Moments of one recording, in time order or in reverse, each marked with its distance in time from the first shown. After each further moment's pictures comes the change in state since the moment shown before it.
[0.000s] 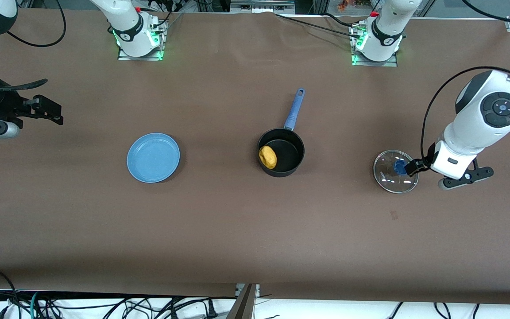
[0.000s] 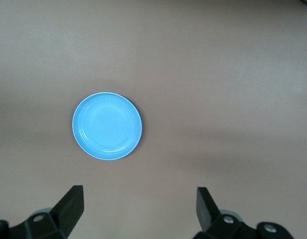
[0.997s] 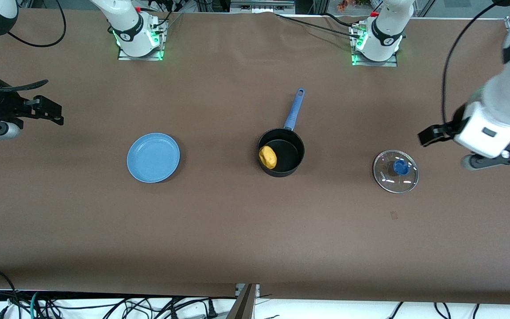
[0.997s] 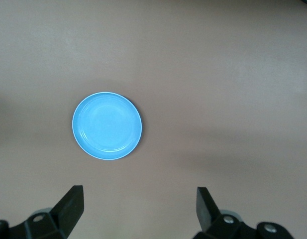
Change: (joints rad) left arm -0.399 -0.008 0.044 0.692 -0.077 -0.645 0.256; right arm 0.000 0.002 0.000 0.000 0.000 0.000 0.000
